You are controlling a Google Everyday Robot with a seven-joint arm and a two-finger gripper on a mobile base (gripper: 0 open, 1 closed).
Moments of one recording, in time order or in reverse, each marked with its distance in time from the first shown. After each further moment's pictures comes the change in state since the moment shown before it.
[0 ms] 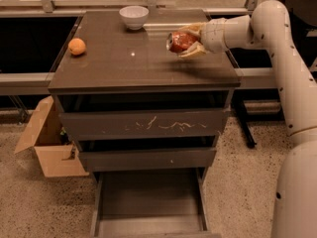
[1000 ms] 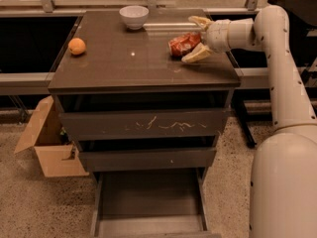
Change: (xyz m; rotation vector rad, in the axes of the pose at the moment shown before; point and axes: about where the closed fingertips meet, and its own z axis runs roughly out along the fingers) arm 0.039 -0.016 0.006 0.042 -0.025 0.111
